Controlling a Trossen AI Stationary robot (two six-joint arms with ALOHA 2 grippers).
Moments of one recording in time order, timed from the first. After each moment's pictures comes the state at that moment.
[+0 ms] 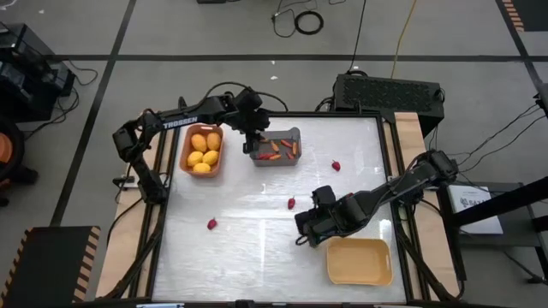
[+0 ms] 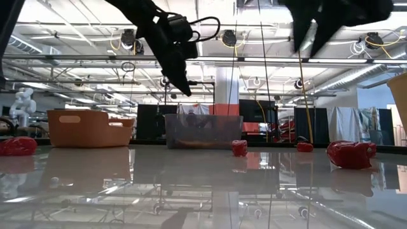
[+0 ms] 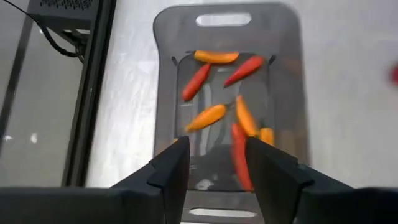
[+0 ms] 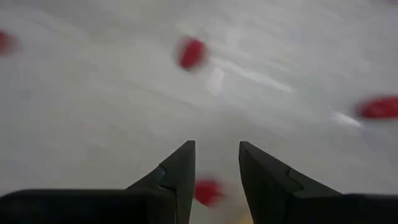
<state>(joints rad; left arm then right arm) 0.52 1.73 1.42 -0.67 0.19 0.44 0.44 1.71 1.50 -1.18 0.34 1.67</state>
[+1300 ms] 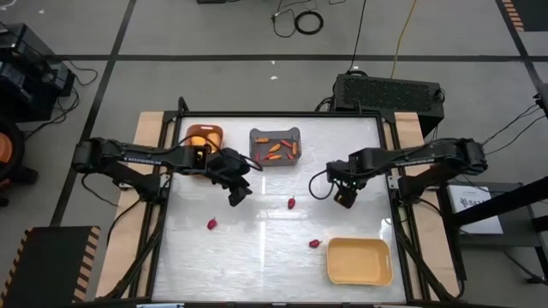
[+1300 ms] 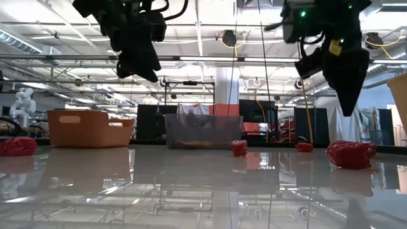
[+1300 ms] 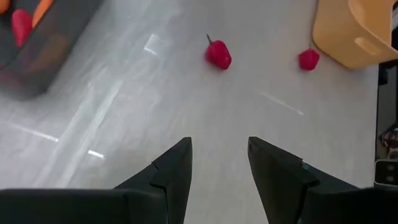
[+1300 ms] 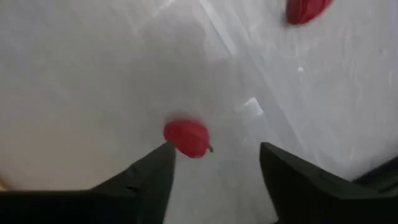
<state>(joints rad) 0.05 1.31 0.91 -0.45 0.16 -0.46 -0.03 1.36 0.92 -1.14 0.05 0.59</state>
